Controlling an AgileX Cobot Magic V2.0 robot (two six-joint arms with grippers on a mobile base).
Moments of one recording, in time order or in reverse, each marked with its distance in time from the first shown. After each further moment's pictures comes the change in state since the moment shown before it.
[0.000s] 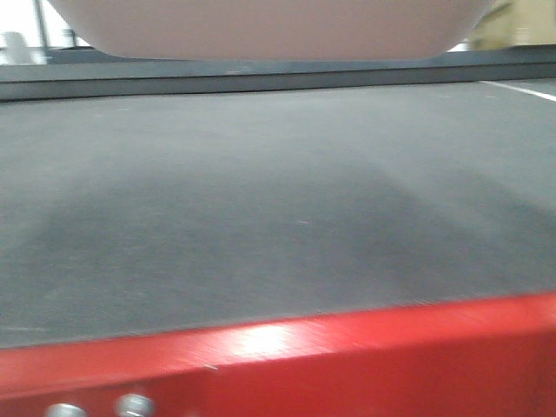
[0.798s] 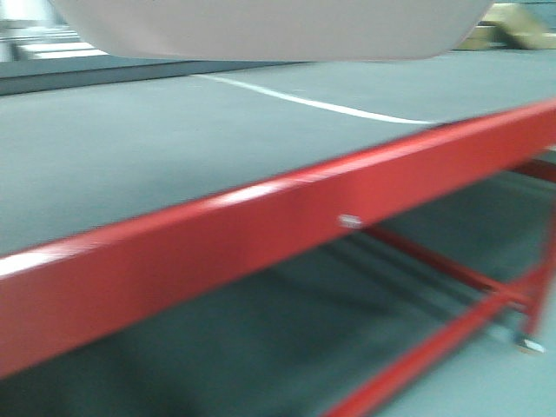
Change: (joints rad) left arm 0.000 0.000 0.000 0.000 0.000 0.000; right arm 0.000 0.000 0.000 0.000 0.000 0.000
